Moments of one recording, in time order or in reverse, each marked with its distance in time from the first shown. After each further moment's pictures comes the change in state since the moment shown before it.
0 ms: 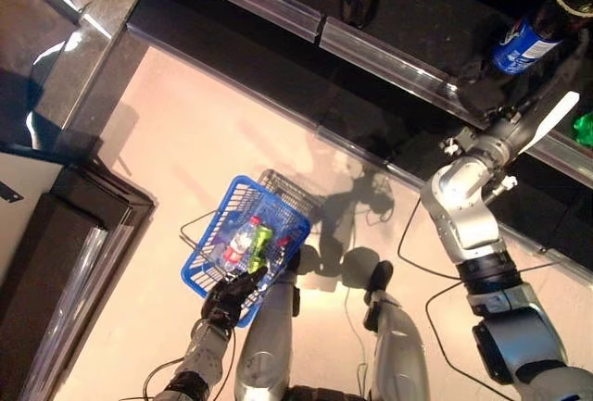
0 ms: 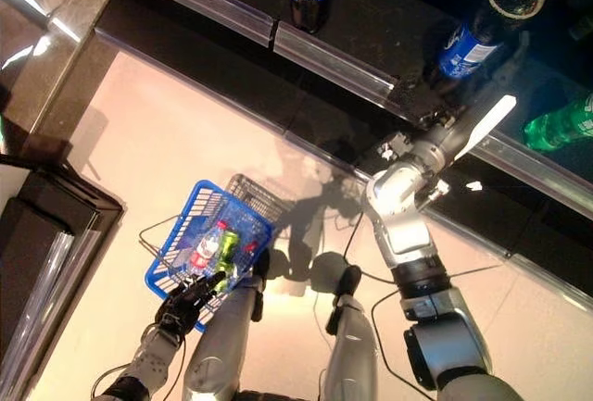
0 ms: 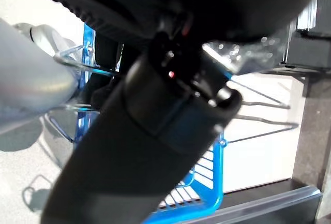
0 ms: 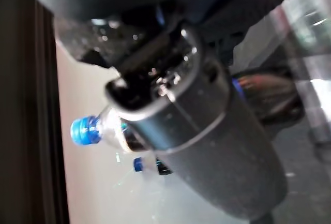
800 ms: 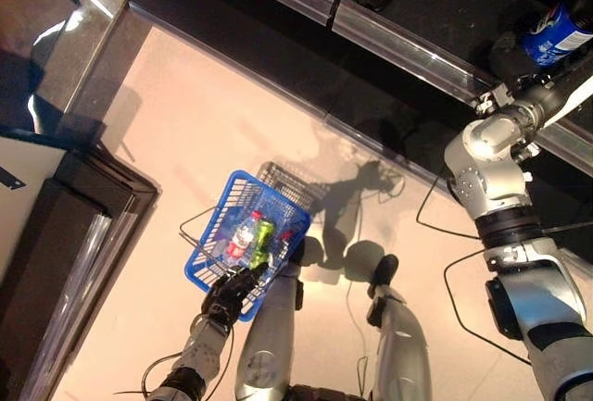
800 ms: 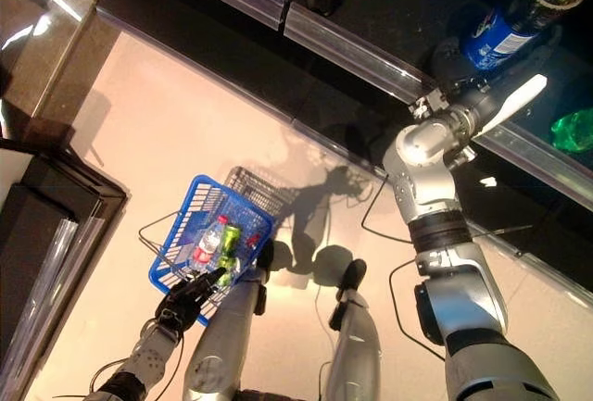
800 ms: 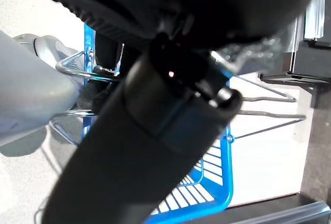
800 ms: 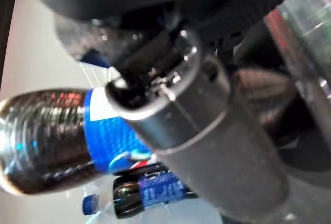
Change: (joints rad) left arm -0.005 0.027 -0.019 -0.015 -0.042 0.038 0.000; right arm -0.240 -0.058 -0.010 0.349 0.205 -0.021 0.000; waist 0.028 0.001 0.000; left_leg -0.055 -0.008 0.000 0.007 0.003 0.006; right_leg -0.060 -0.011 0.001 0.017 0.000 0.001
